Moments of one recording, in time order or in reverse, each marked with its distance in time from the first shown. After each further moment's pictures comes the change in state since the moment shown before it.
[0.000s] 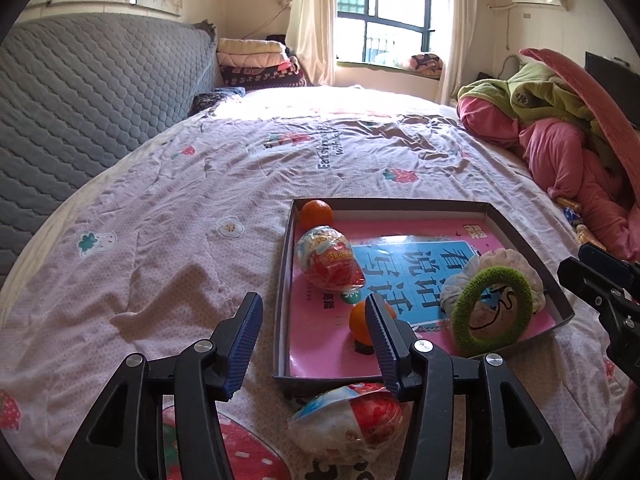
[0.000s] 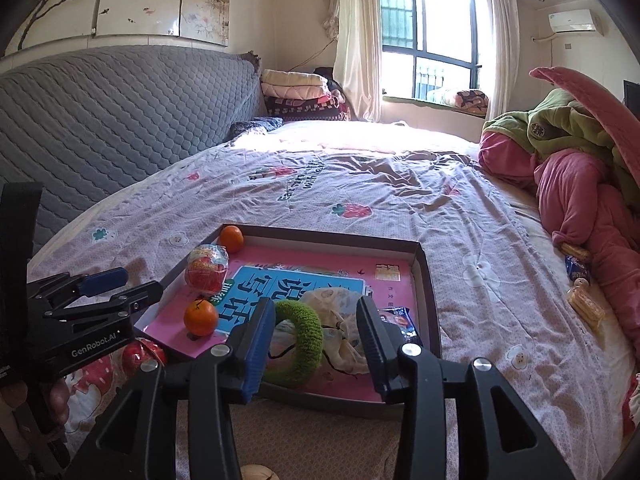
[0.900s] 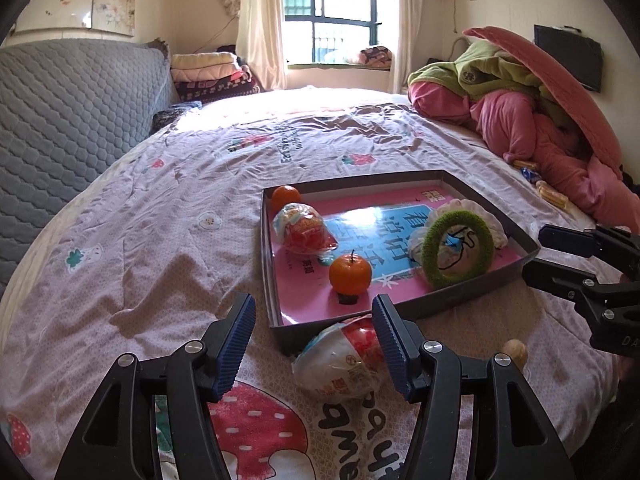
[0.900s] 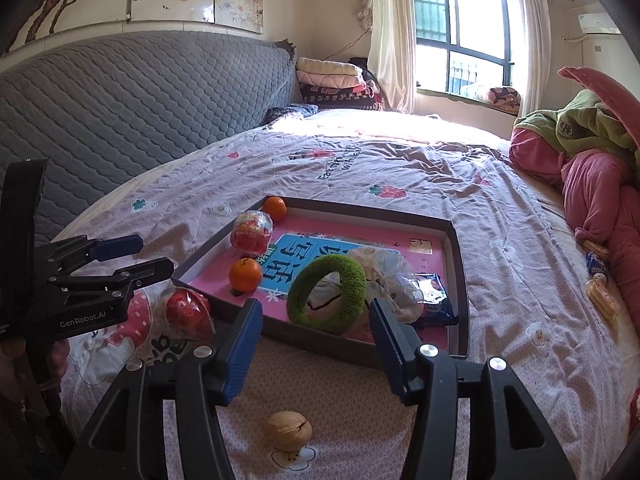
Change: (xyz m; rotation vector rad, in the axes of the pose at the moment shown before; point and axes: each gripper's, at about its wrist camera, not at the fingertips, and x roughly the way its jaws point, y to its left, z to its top) left arm -0.029 0.004 -0.035 0.159 -0.001 -0.131; right arm -0.018 0.017 -0.029 -0.083 0.066 0.121
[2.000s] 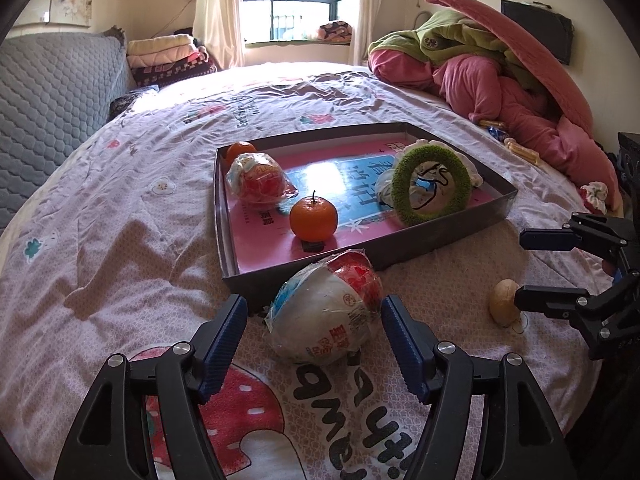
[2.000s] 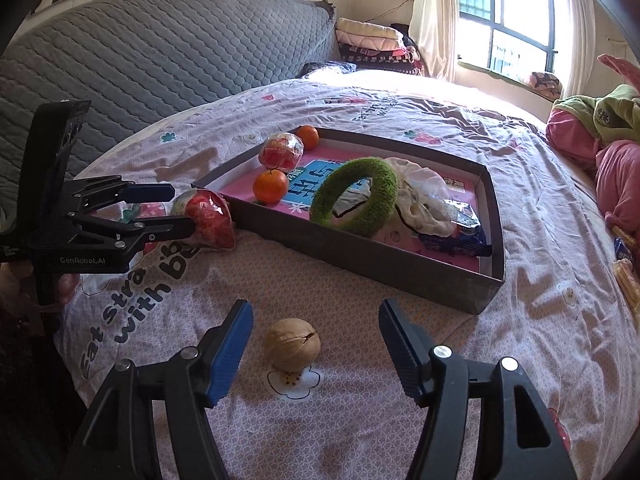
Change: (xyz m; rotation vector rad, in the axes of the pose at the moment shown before) left arm 0.026 -0.006 -0.028 0.072 0.086 -0.124; right arm 0.013 0.001 -0.049 -0.071 0.147 0.113
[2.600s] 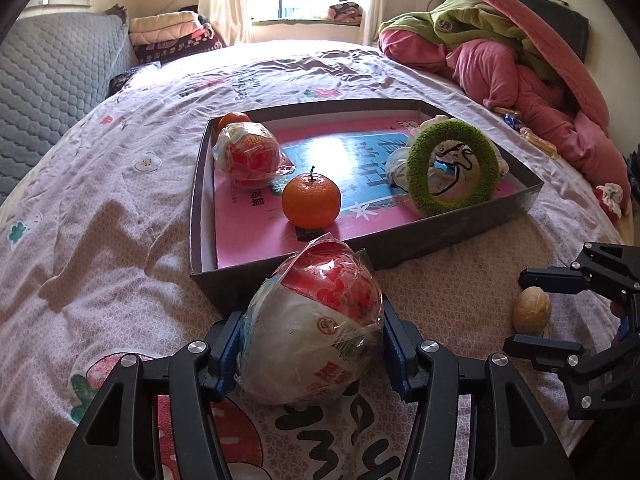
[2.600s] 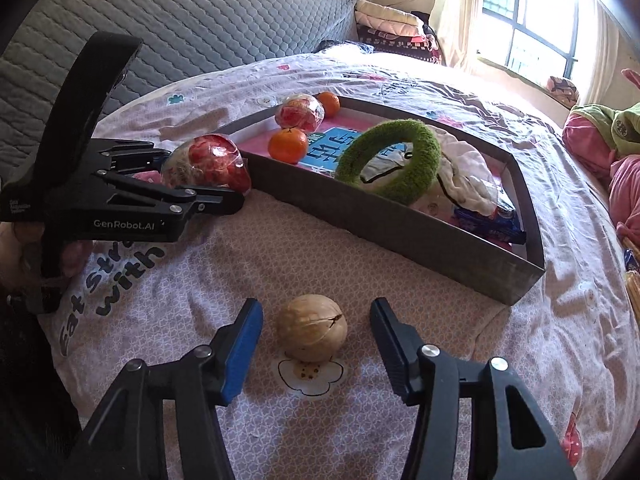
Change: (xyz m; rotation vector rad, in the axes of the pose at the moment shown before) left arm 0.037 -0.003 0.001 -0.040 0.081 0.014; right arm 0.027 0.019 -0.010 -0.089 0.074 -0.015
